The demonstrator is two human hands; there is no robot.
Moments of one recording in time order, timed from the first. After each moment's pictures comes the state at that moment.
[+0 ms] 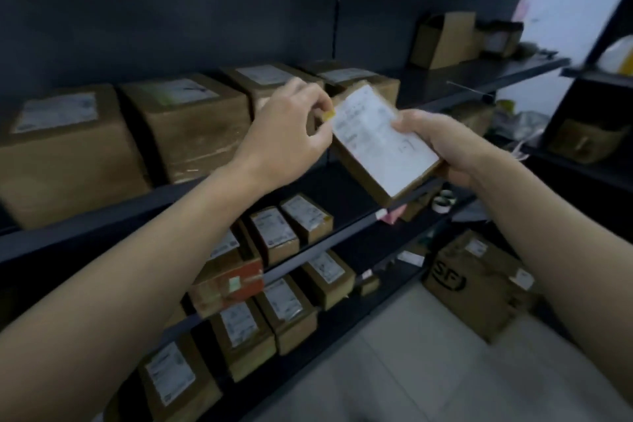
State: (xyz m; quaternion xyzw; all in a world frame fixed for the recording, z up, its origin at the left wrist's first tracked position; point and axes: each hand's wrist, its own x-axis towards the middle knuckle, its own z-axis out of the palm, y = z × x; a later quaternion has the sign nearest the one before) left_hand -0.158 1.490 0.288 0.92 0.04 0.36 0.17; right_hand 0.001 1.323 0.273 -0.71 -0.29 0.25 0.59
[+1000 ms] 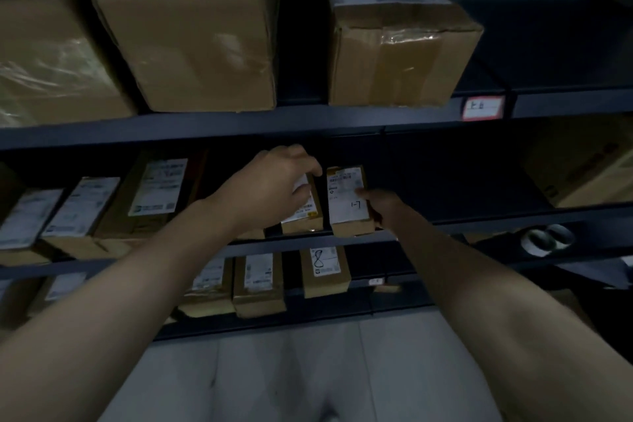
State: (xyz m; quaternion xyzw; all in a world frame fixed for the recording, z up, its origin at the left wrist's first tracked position) left_hand 0.025 1.506 0.147 0.95 0.27 0.09 0.14; right_hand 0.252 1.485 -0.001 -0.75 -0.12 0.51 0.41
